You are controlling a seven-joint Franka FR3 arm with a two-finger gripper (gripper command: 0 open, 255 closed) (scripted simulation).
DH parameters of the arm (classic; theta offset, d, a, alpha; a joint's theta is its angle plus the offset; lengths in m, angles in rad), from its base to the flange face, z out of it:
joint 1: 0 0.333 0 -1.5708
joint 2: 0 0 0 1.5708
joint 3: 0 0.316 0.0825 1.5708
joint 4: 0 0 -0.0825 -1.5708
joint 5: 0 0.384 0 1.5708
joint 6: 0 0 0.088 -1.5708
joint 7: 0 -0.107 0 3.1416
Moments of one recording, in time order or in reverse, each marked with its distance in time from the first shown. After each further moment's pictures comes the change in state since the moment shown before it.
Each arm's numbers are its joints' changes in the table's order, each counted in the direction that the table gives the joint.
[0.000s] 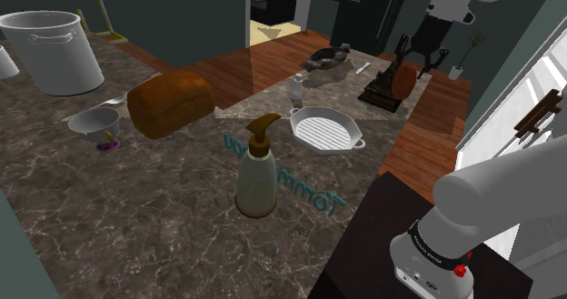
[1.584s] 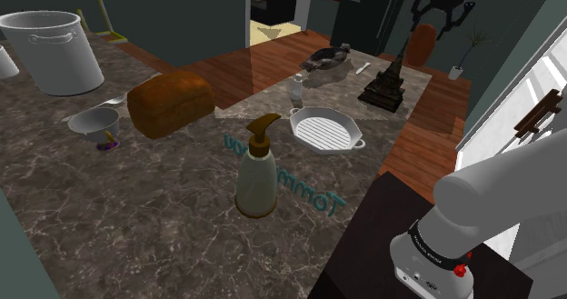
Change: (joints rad) arm 0.014 0.058 0.010 0.363 0.017 -0.304 -0.034
